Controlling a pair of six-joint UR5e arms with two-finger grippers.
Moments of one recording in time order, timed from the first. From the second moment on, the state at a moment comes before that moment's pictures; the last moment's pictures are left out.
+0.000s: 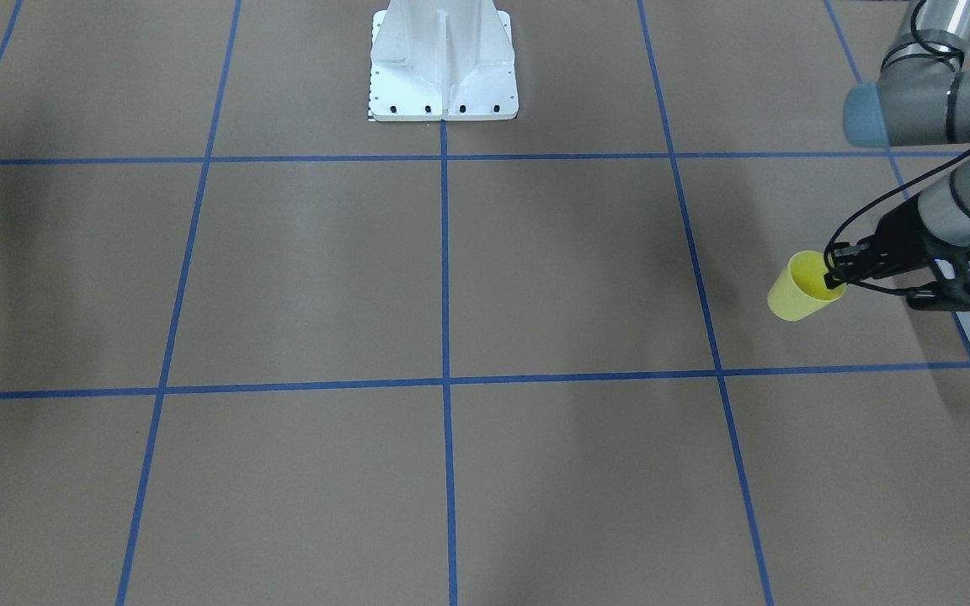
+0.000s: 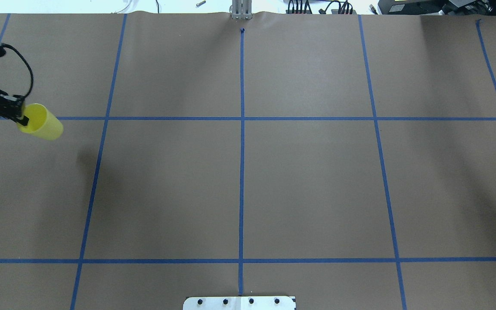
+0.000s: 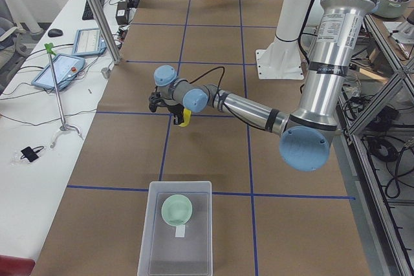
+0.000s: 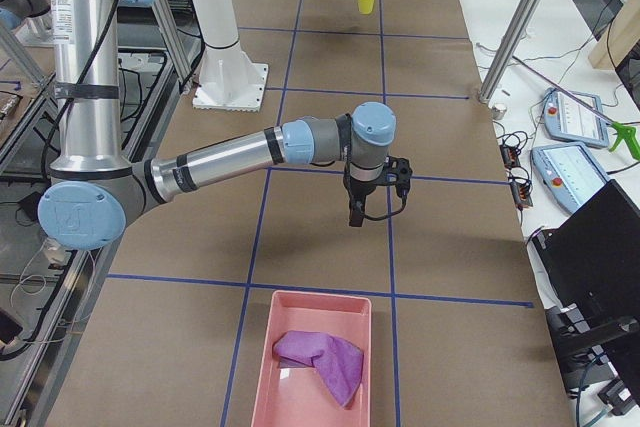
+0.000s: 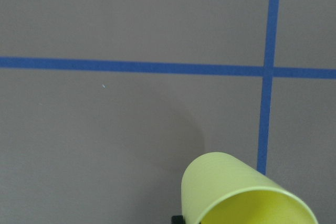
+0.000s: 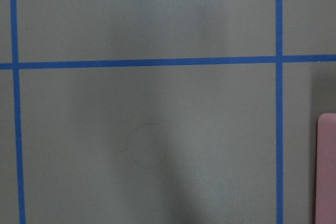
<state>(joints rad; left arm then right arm) -1.17 -1.75 -1.68 -1.68 -2.40 -0.51 1.38 -1.59 1.92 -1.73 2.37 0.28</state>
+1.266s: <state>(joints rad) -1.69 -1.77 -1.09 -1.70 -2.36 0.50 1.29 -1.57 1.93 -1.67 2.37 0.42</state>
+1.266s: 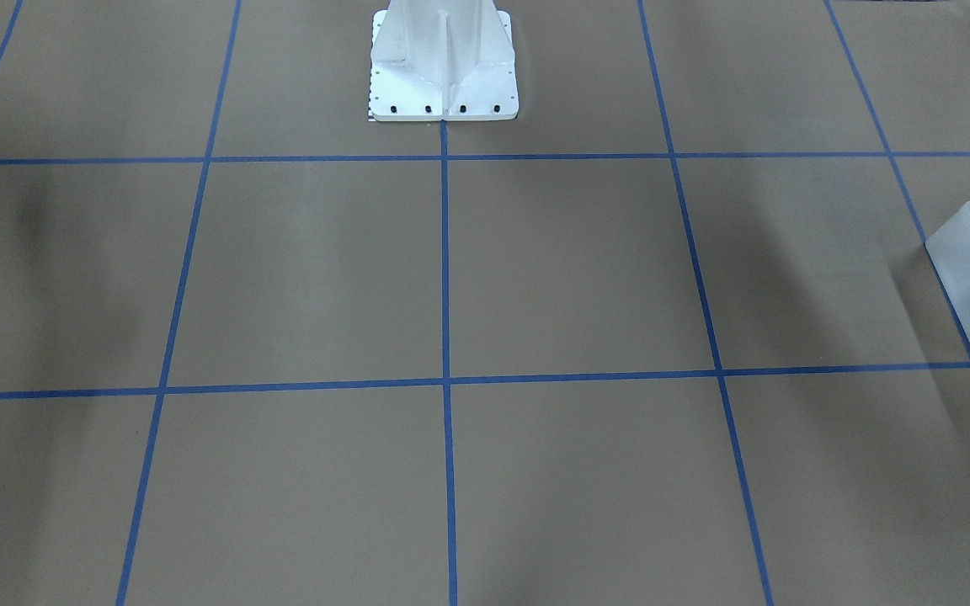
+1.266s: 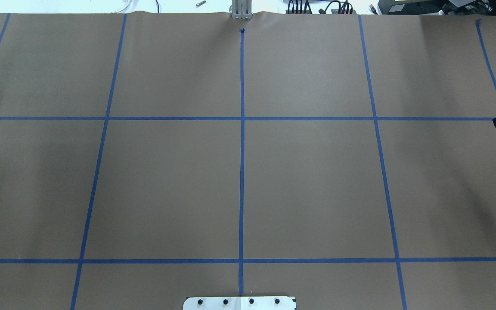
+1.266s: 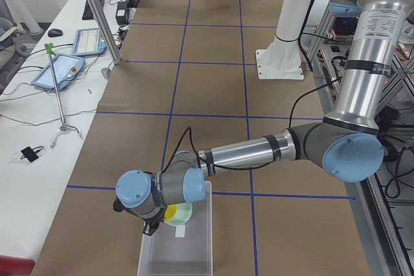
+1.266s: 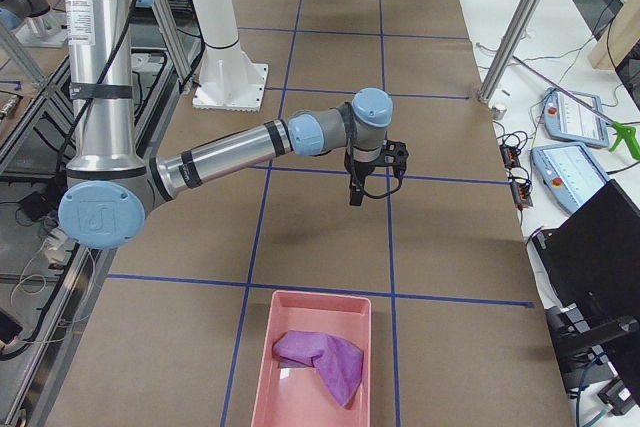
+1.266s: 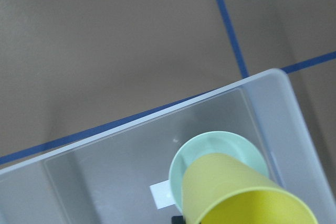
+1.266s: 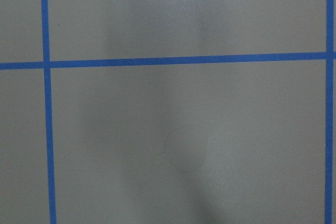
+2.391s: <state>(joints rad) -1.69 -1.81 -0.80 -1.82 -2.34 0.49 1.28 -1.58 1.93 -1.67 2.37 0.42</state>
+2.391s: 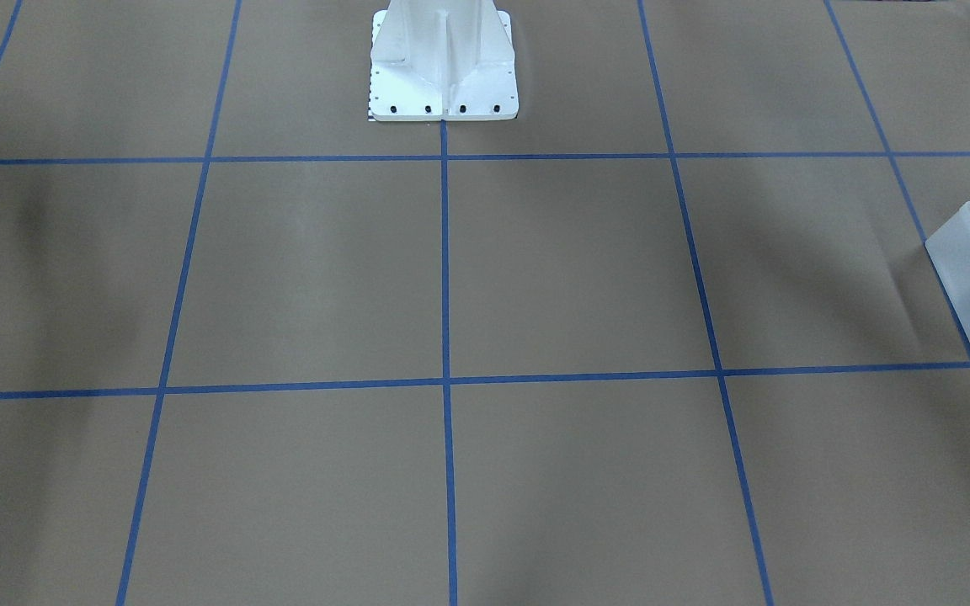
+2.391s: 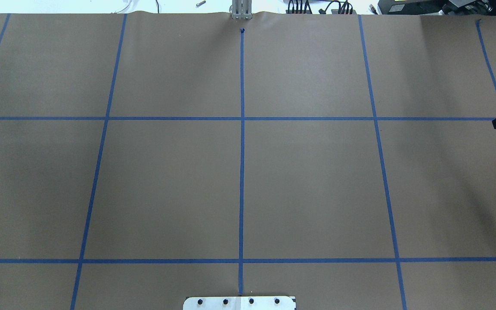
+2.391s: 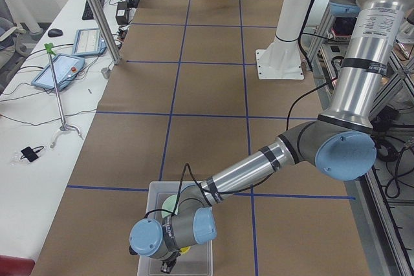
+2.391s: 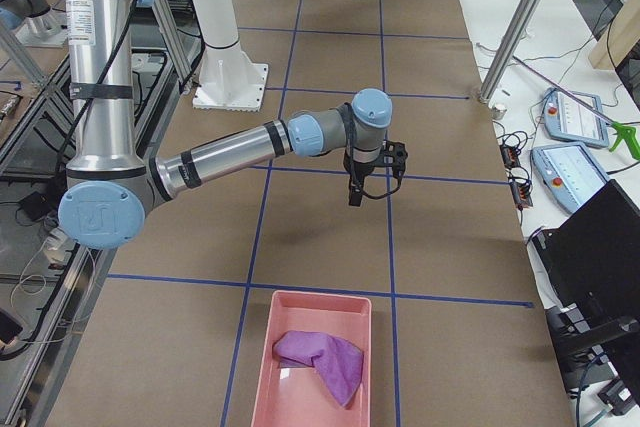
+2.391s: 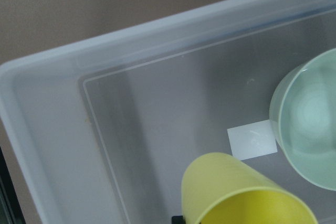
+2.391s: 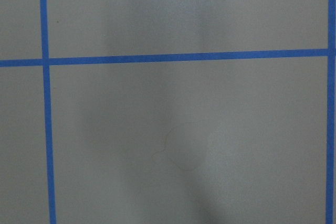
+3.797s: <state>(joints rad) -1.64 -1.80 -1.50 -1.50 -2.37 0.16 1.28 -1.57 1.93 -1.67 2.37 0.42</state>
